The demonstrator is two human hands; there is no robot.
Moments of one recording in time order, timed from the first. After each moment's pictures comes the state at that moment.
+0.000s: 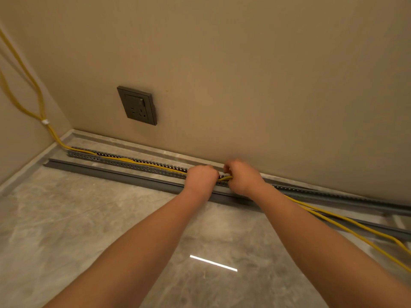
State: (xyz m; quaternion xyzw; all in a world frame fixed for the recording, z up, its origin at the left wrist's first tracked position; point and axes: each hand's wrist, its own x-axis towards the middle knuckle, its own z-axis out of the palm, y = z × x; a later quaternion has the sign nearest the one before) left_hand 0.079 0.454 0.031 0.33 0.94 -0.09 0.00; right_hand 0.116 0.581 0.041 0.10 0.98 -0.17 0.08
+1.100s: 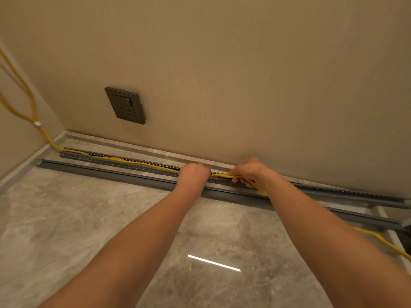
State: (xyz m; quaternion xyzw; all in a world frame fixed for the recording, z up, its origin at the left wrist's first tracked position) left_hand 0.092 0.465 0.033 0.32 0.94 -0.12 0.00; right_hand 0.136 0.622 0.063 0.36 0.78 -0.49 0.17
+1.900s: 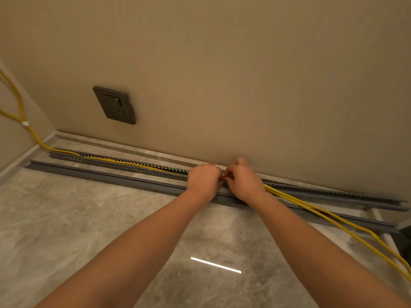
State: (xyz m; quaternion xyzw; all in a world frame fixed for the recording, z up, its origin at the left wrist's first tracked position) left_hand 0.102 0.507 0.025 0.32 0.95 0.02 -0.01; right_hand 0.152 0.626 0.024 0.13 0.97 -0.20 -0.01
